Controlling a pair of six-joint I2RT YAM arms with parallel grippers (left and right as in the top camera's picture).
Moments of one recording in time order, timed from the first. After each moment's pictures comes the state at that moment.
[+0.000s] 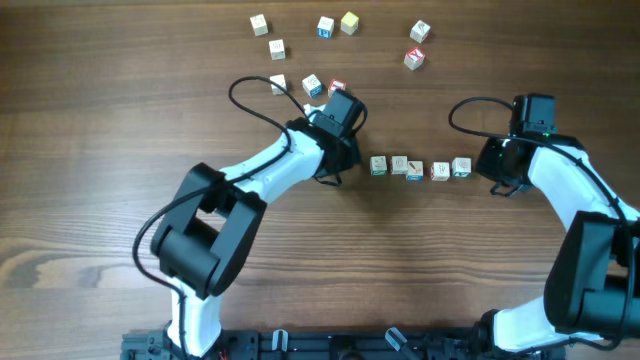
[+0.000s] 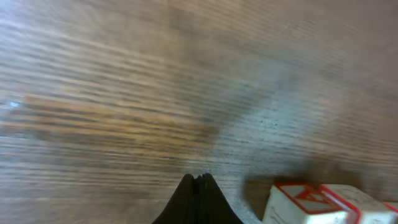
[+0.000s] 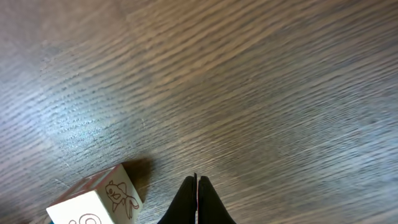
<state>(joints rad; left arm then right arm) -0.61 2.03 1.32 -0.48 0.06 -0.88 -0.15 1.70 0.96 -0.56 0.04 0.34</state>
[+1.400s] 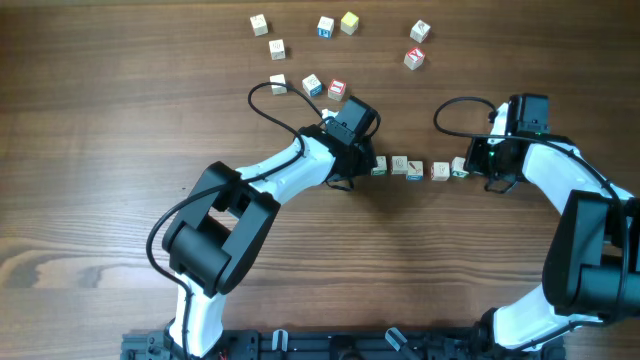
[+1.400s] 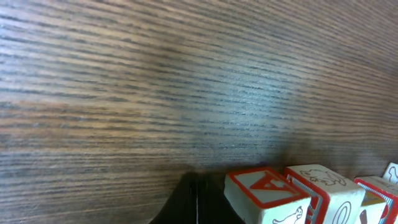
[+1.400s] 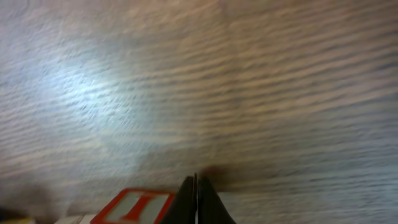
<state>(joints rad) -0.66 2.07 1.32 -0.38 0.13 -0.88 -0.15 1.78 0.96 -0.43 -0.12 0.15</state>
